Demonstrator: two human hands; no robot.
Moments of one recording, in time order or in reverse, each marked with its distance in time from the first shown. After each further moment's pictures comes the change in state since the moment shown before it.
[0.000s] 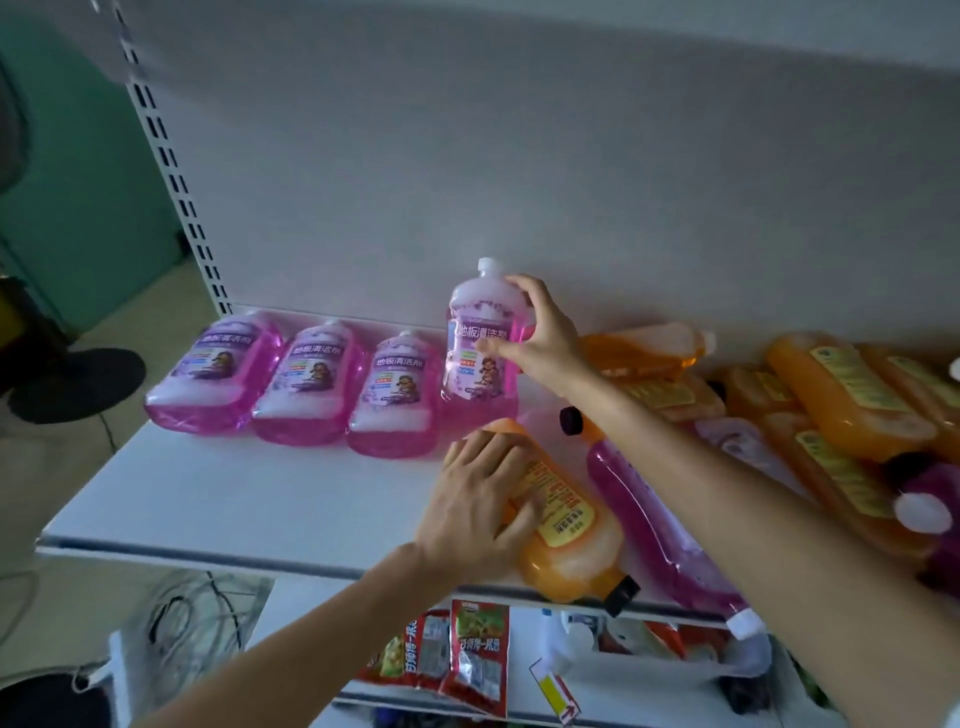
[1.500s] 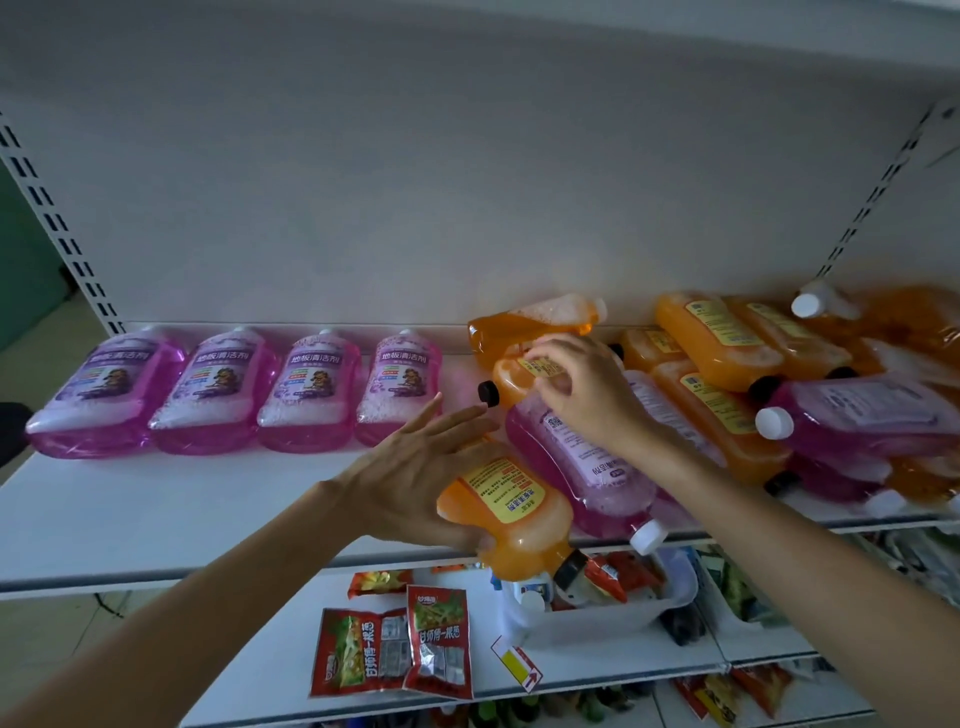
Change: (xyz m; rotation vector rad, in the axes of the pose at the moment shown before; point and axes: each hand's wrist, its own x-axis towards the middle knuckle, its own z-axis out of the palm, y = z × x) left_hand 0.020 -0.008 -0.012 0.181 -0.413 0.525; right_hand -0.114 0.029 -0.089 -0.548 0.043 -0.102
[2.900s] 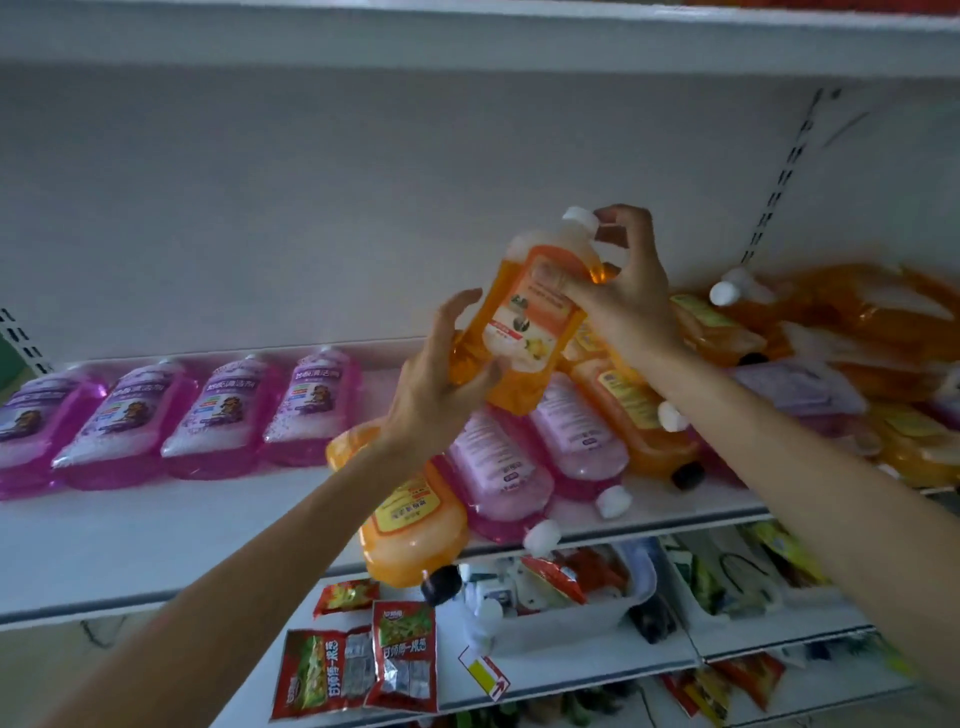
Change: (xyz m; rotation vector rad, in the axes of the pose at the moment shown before) left_hand 0.127 0.068 -0.027 -0.656 0.608 -0.431; right_hand 0.005 0.042 -0.111 0.482 0.494 0.152
